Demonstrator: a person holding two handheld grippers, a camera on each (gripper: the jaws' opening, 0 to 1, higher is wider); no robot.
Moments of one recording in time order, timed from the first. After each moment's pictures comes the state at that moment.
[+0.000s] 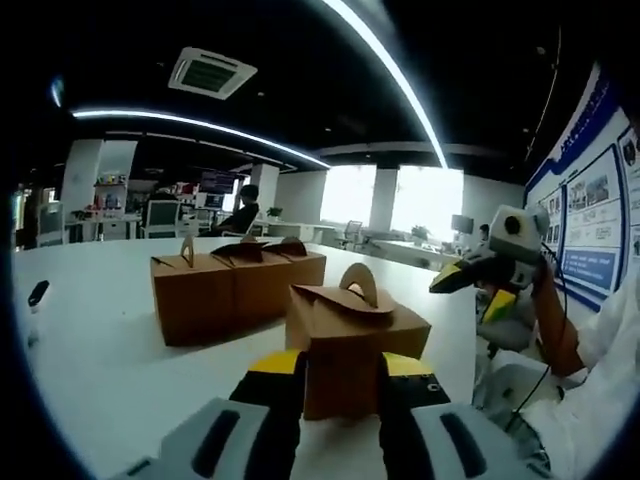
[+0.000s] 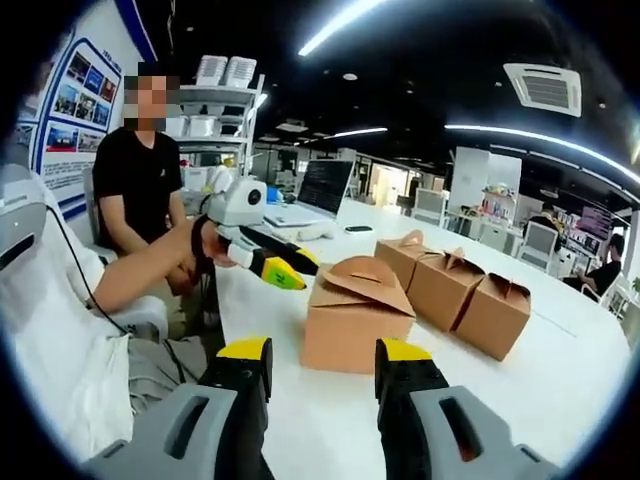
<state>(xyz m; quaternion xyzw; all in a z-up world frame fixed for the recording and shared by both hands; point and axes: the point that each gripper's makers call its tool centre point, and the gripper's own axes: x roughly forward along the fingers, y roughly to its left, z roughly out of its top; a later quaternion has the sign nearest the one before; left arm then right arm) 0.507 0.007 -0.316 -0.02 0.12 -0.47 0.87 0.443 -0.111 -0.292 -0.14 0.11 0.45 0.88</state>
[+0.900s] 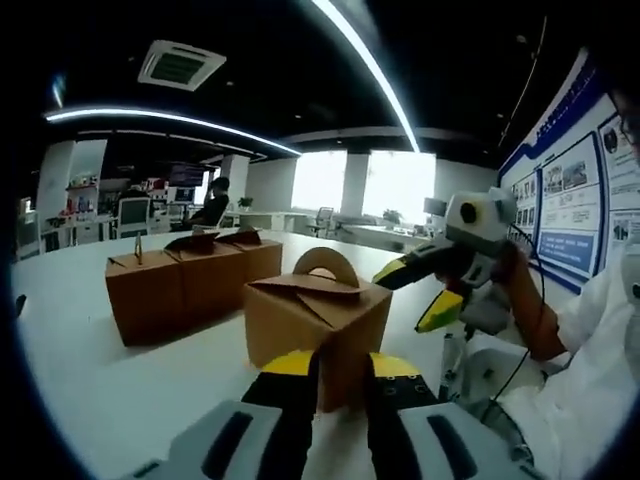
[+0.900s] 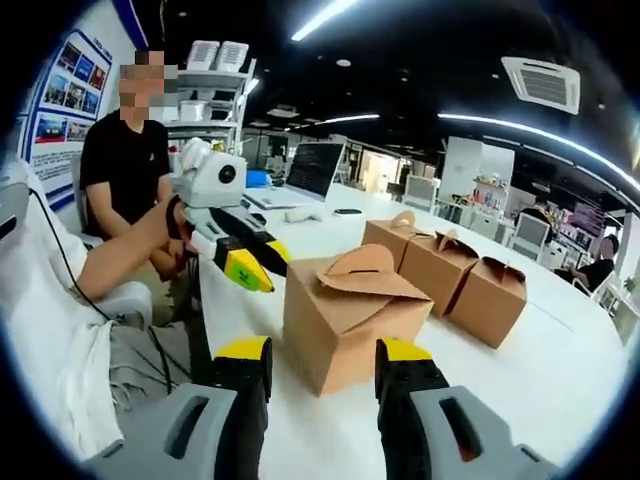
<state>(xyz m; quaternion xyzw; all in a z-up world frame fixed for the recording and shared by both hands) 0.475 -0.027 -0.323 0.01 0.13 -0.53 0.84 0.457 -0.116 -0.312 -0.16 0.13 0.42 0.88</state>
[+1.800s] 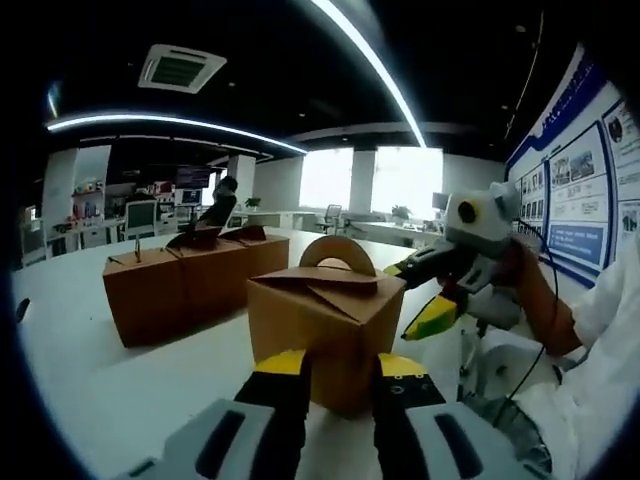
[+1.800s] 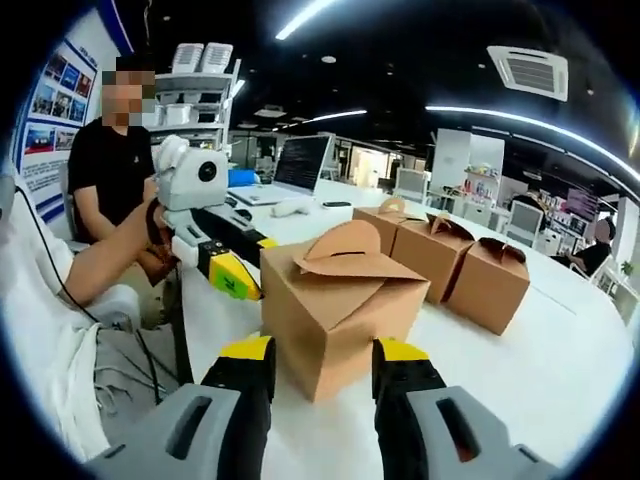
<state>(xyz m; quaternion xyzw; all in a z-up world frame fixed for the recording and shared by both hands) 0.481 -0.037 -0.332 0.03 0.13 -0.51 0.85 0.475 -0.117 -0.331 -0.14 0.14 0.40 0.89</state>
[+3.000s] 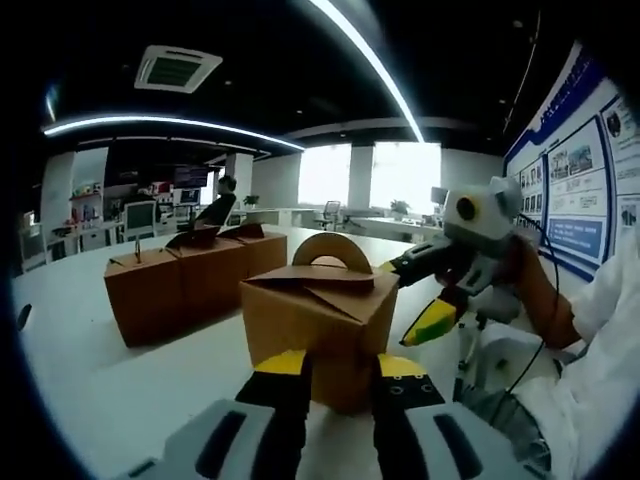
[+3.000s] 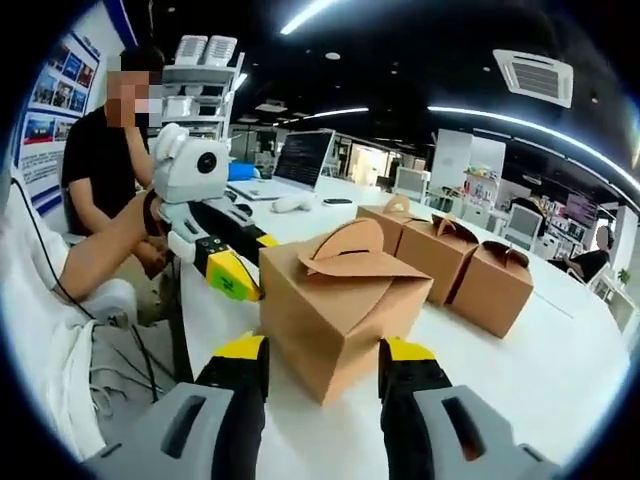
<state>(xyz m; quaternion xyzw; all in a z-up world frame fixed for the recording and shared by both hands) 0.475 -0.036 -0.332 0.04 0.13 -0.51 0.85 0.472 -0.108 -0.333 -0.16 0.14 0.40 0.89</state>
